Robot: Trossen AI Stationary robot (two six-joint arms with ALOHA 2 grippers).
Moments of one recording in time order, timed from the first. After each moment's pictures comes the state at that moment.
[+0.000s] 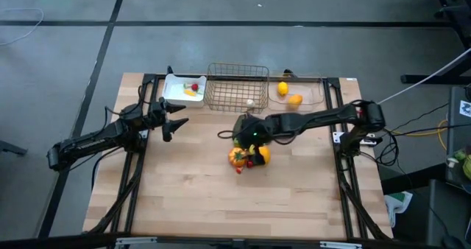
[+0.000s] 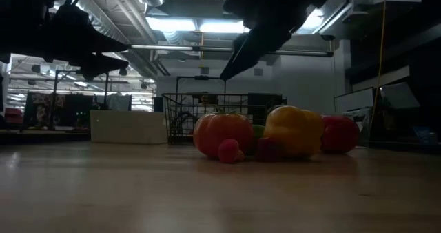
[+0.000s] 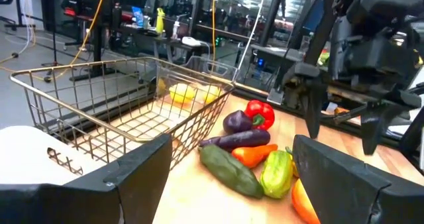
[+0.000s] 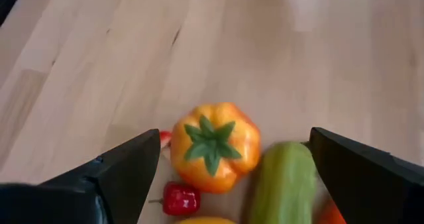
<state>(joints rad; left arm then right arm) 0.46 0.18 0.06 0.09 0.11 -0.22 0.04 1.73 1.27 -0.39 -0.15 -0.16</state>
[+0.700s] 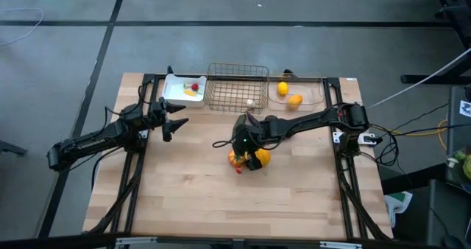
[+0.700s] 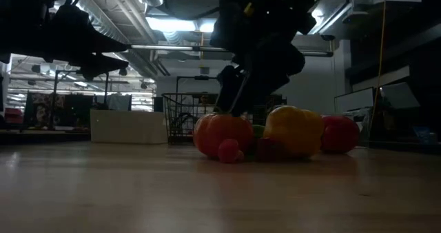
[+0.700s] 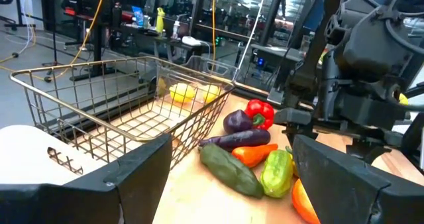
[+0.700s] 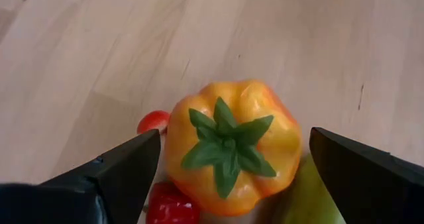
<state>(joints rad) 0.46 0.18 0.06 0.09 0.11 -0.22 0.04 1.90 1.28 -0.36 -0.19 -0.27</state>
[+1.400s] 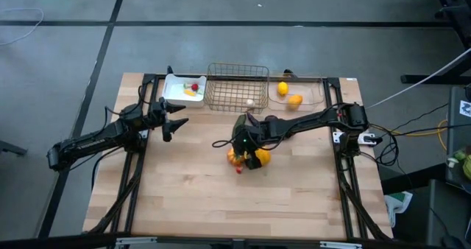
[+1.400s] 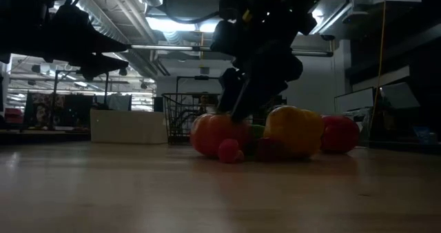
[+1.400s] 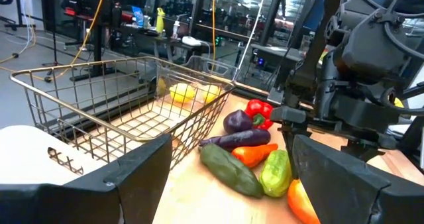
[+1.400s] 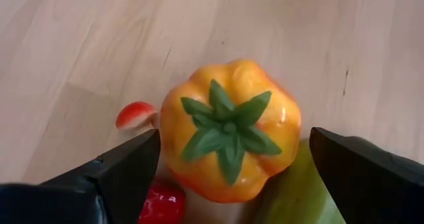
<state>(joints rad) 0.46 0.18 0.06 0.09 0.11 -0.22 0.04 1.90 1.28 -0.37 -0.13 -0.26</state>
